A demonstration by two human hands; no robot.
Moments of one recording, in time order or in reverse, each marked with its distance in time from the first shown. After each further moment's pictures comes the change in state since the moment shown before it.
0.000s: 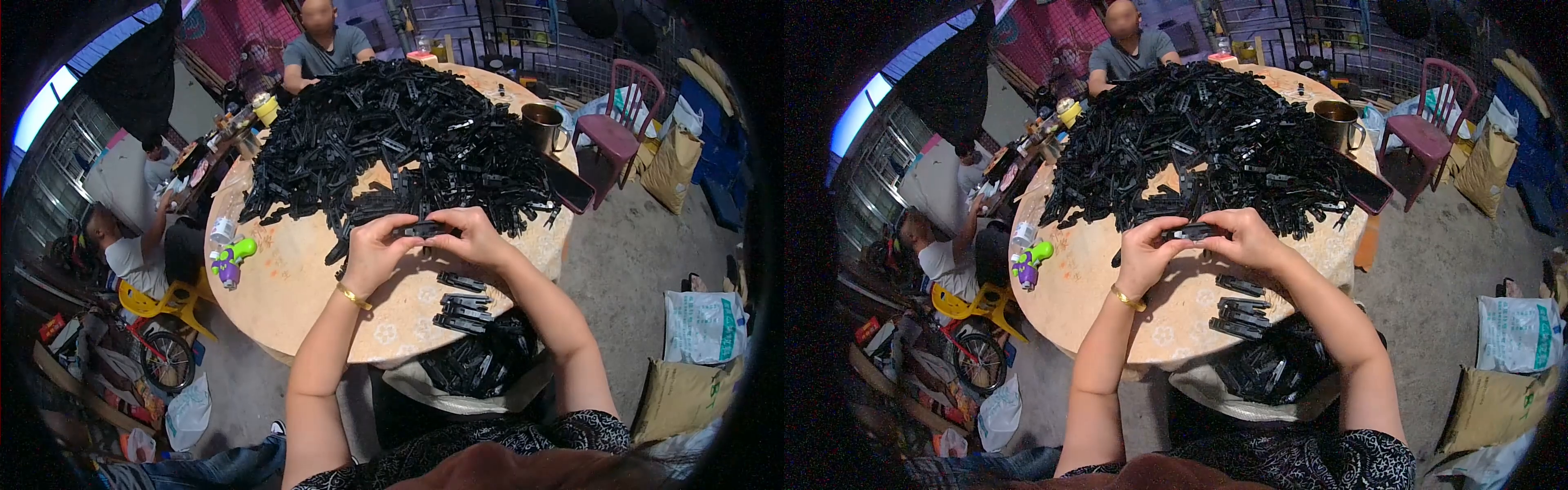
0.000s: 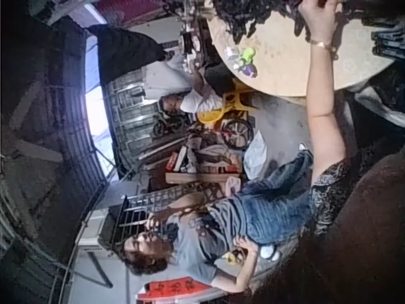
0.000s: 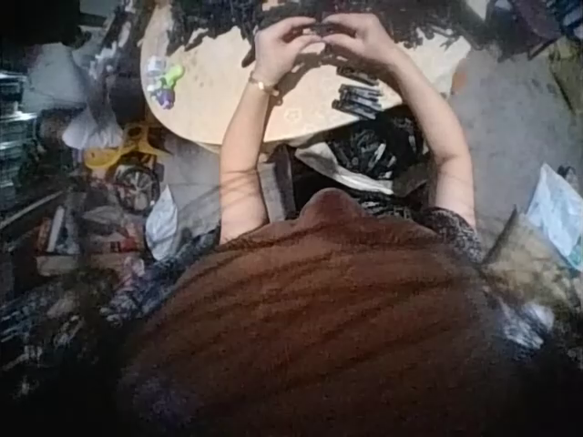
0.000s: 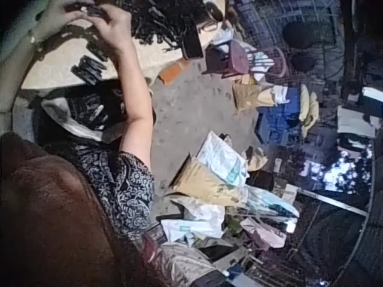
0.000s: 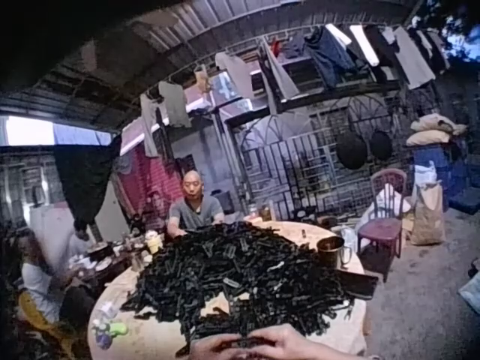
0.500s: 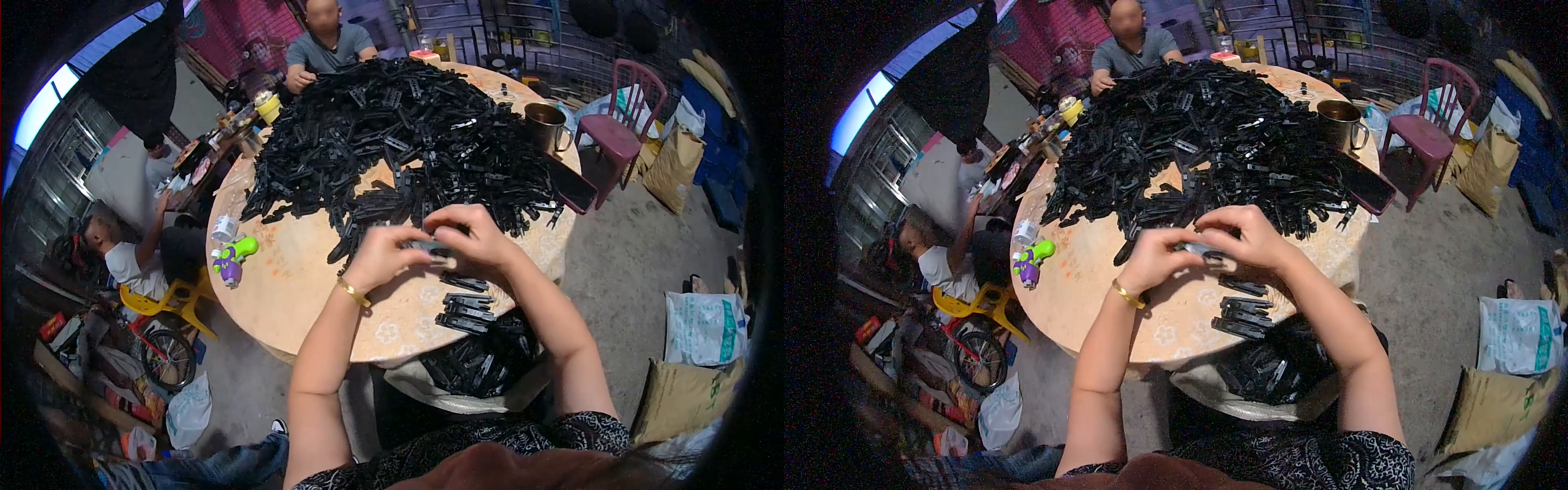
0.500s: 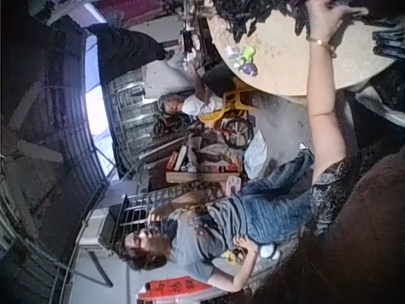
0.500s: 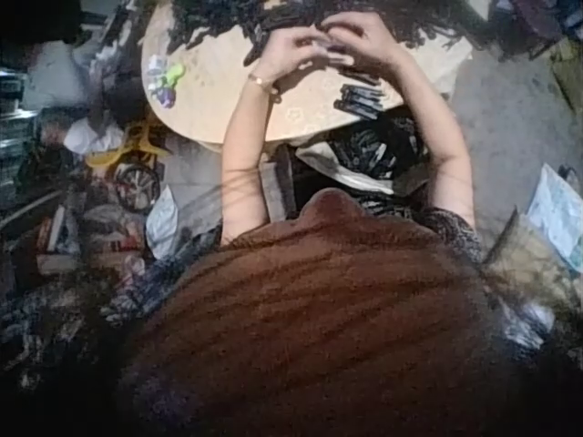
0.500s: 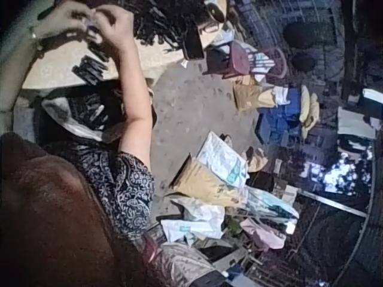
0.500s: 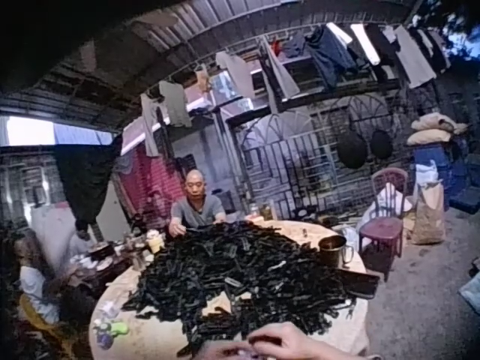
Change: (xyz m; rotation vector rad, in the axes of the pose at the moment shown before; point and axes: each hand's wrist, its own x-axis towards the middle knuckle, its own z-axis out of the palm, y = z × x) left_hand 0.006 0.007 -0.007 0.018 -0.406 -0.245; right_hand 0.002 0.000 -0.001 0.105 0.015 -0.028
